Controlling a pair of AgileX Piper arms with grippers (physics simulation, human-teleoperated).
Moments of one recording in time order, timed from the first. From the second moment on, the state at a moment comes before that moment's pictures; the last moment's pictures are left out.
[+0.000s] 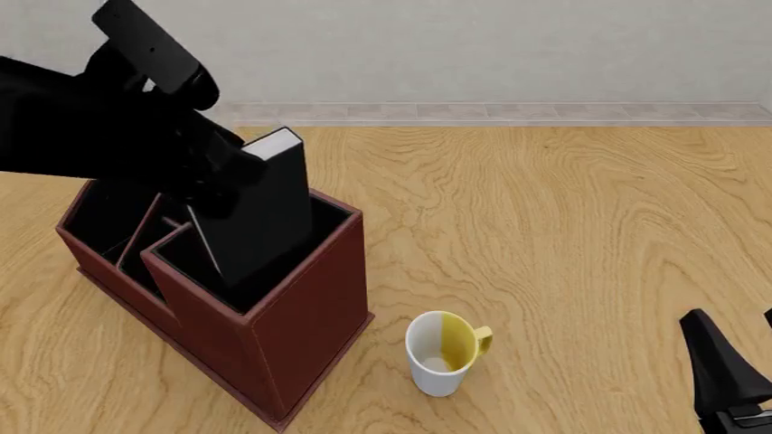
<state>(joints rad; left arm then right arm) -0.55 1.16 -1.34 0.93 0.32 0.11 0.00 -0.18 0.16 0.02</state>
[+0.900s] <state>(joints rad) -0.56 1.14 -1.14 0.79 0.27 0.11 0.00 -0.18 0.17 0.01</state>
